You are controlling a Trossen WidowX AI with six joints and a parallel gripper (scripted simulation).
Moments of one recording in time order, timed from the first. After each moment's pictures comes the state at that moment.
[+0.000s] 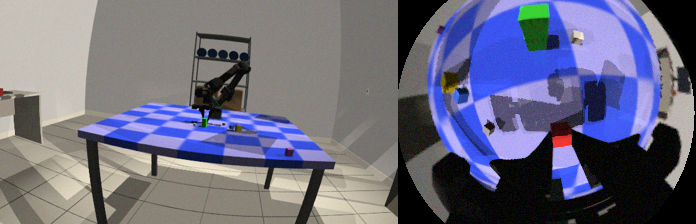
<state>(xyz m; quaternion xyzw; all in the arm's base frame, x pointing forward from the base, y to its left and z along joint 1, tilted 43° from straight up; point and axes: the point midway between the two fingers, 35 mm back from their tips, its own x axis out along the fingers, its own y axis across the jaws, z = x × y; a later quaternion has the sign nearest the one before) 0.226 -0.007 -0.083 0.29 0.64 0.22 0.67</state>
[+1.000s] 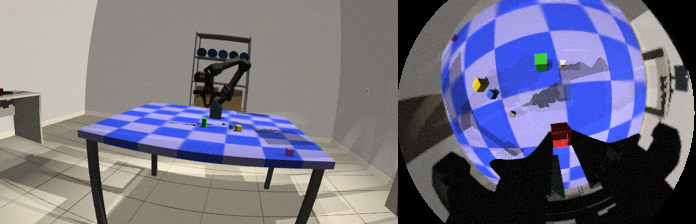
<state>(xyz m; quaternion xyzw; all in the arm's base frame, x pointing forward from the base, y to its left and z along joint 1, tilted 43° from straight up) 0.219 -0.073 -0.012 0.30 0.64 0.22 0.67</state>
